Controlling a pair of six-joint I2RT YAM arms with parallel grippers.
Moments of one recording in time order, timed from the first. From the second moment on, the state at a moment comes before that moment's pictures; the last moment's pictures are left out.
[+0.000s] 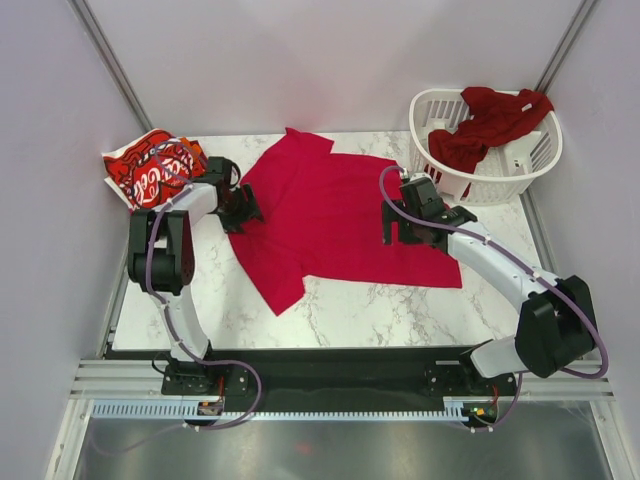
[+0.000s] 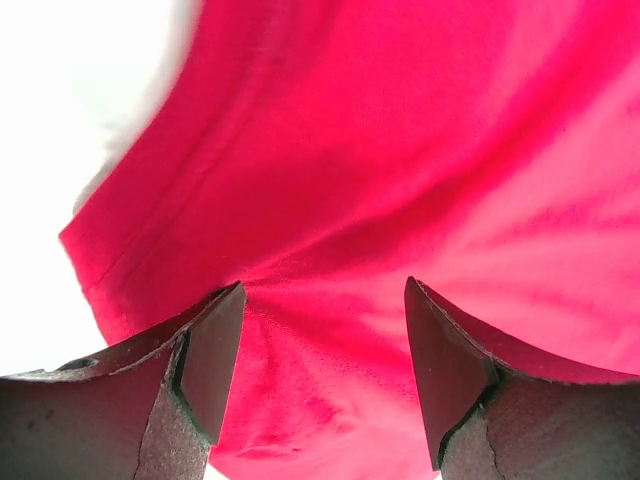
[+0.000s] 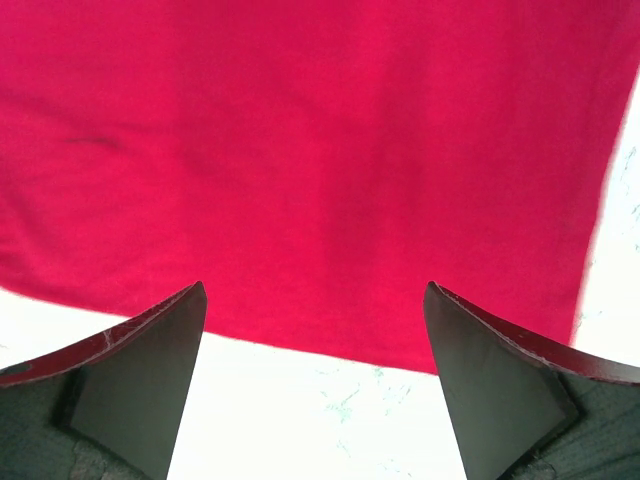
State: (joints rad) left arm -0.09 1.95 1.34 -0.52 0.18 -0.46; right arm 0.45 1.42 1.06 -0.53 0.19 0.35
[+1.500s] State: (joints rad) left arm -0.41 1.17 0.66 -0.68 0.08 -0.72; right arm 0.51 1.34 0.92 -0.45 0.02 0.46
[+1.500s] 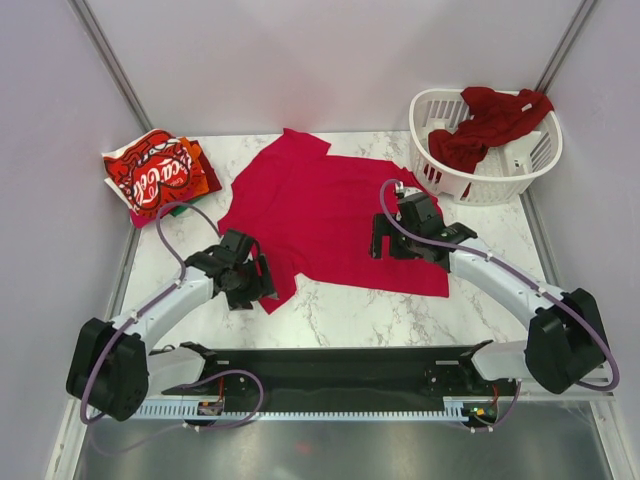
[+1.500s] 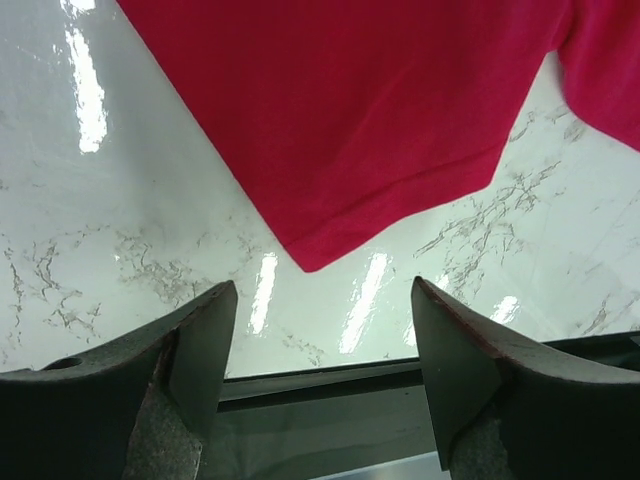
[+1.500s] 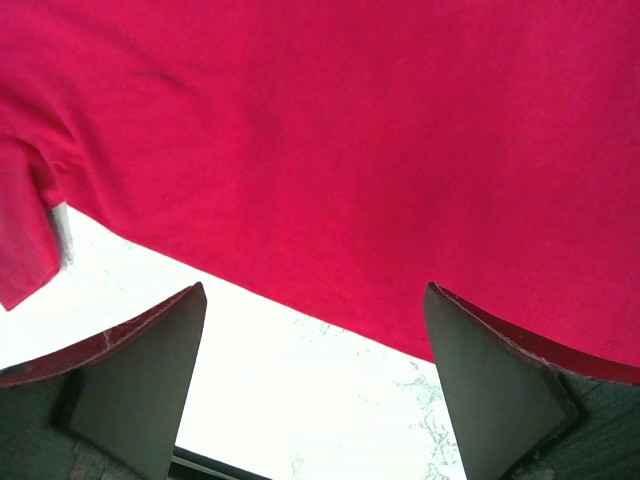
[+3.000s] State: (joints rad) left arm -0.49 1.07 0.71 -0.76 -0.05 -0.75; right arm 0.14 1.14 0.56 -0.58 0.09 0.71
